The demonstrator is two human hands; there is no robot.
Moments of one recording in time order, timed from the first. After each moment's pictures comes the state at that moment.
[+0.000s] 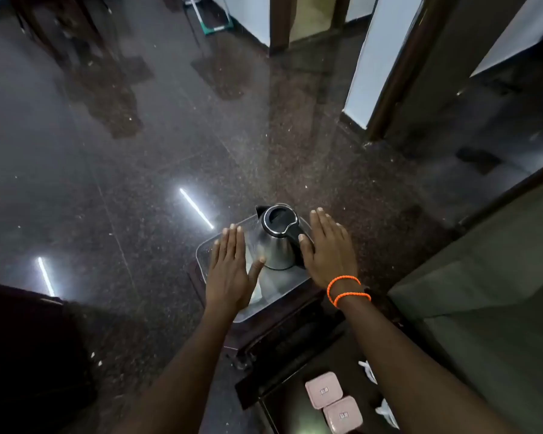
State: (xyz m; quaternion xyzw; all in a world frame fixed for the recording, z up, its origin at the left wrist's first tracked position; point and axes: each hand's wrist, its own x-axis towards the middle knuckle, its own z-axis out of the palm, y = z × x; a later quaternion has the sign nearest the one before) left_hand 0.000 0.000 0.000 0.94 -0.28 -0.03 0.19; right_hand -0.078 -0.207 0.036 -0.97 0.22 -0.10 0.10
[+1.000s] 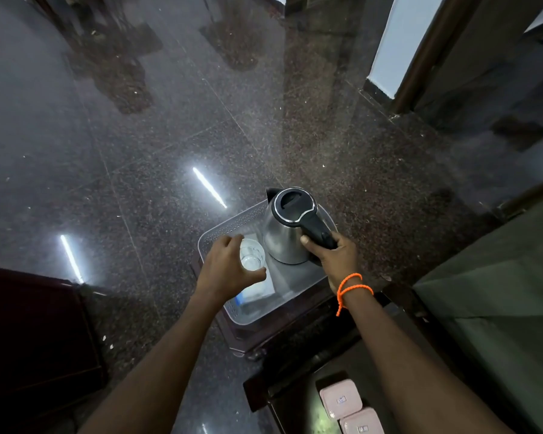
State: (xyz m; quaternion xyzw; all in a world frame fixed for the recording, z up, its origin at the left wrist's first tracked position) left_hand 0.043 0.006 -0.028 0.94 -0.20 -0.14 0.21; right_hand -0.046 -0.213 -0.070 -0.60 0.38 -0.12 0.69
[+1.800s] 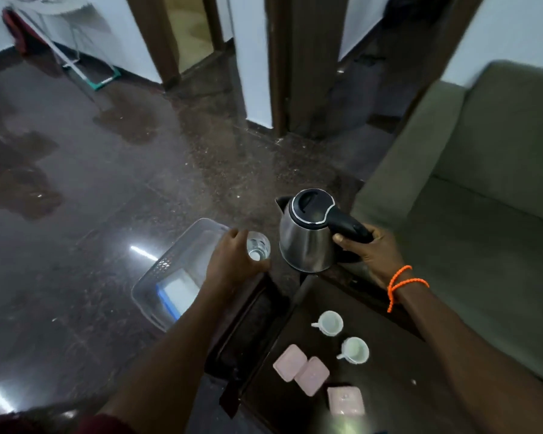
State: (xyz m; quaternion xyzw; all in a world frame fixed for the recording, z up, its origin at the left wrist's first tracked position) left_hand -0.094 -0.141 0.095 0.87 -0.43 -0.14 0.21; right_hand -0.333 -0.320 0.094 -0.54 0.41 -0.28 0.68
